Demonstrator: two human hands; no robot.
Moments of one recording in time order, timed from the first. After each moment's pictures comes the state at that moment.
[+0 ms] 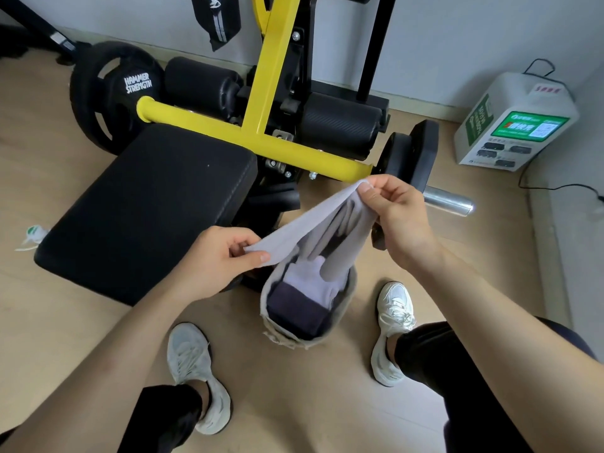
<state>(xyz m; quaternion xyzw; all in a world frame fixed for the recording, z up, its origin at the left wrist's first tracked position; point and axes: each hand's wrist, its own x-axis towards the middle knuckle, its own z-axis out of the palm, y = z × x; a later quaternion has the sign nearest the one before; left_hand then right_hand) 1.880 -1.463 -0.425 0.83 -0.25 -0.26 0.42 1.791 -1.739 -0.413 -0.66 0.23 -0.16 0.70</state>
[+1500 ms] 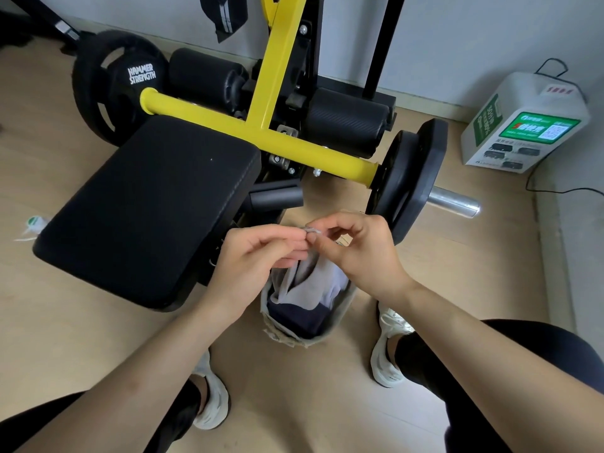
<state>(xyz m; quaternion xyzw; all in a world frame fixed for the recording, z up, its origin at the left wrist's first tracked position) 1.833 -1.505 -0.409 0.71 -0.14 -0.24 0.65 1.776 -1.688 -0.424 -0.81 0.05 -0.12 0.57</state>
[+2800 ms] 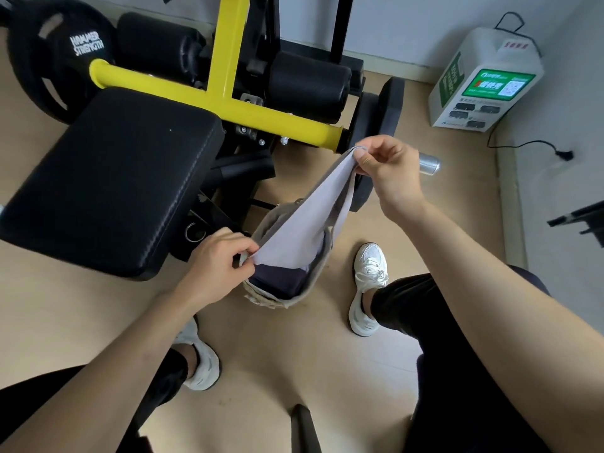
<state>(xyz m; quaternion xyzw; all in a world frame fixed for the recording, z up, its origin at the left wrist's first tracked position) 1.819 -1.470 -0.484 0.88 -0.36 -0.14 0.28 1.770 -1.791 -0.438 -0.71 0.25 -0.21 0.62</state>
